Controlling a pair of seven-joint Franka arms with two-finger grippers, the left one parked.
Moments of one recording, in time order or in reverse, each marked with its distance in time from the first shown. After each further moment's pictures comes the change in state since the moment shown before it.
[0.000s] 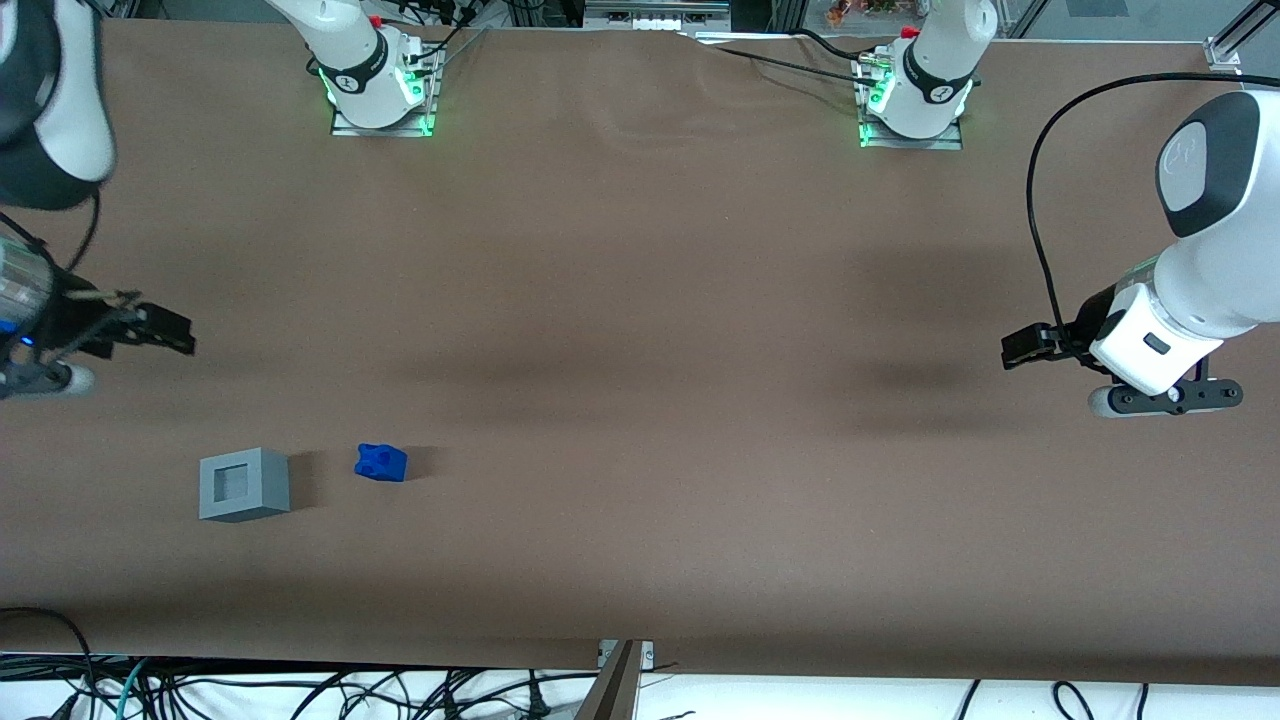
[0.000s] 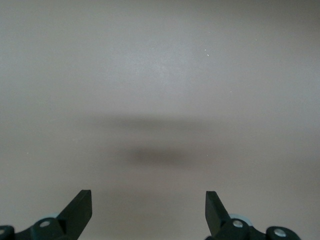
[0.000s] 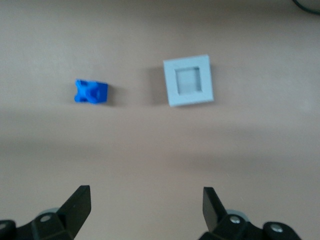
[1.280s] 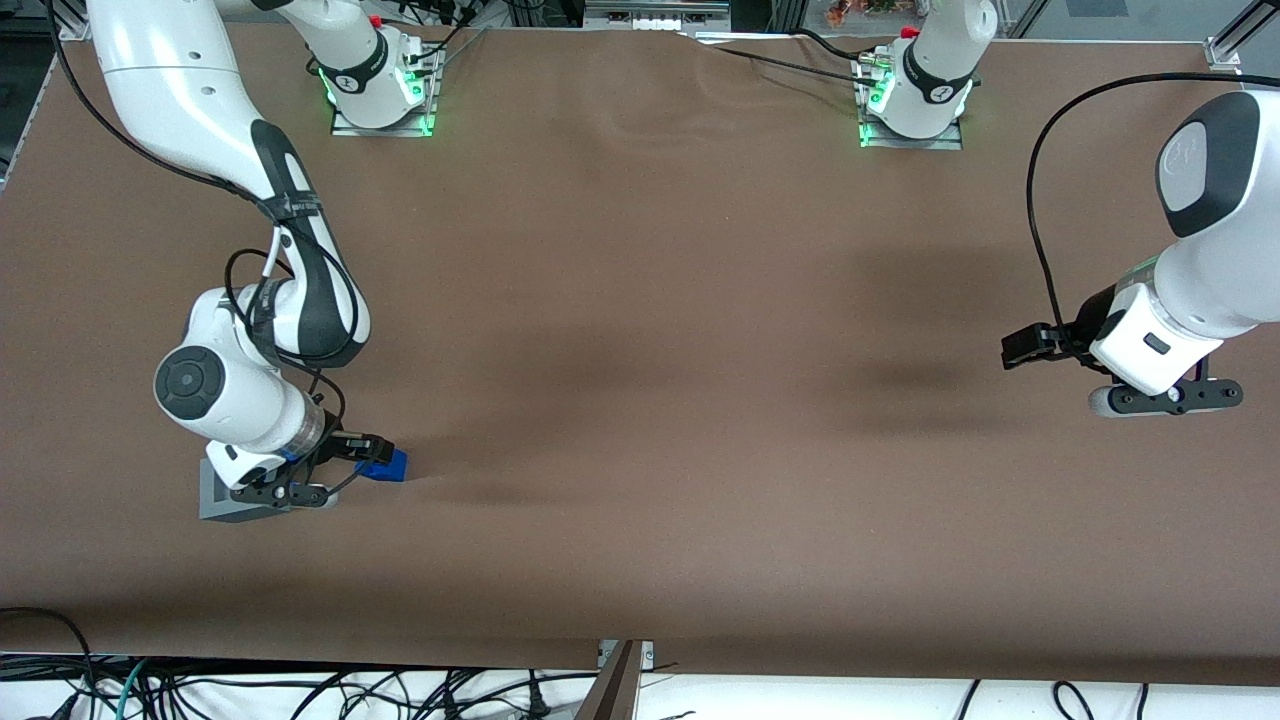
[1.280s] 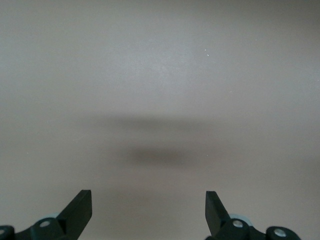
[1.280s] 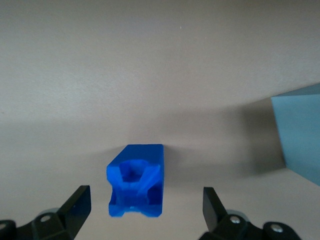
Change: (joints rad) arm 0.128 0.404 0.023 -0.004 0.083 0.454 0.236
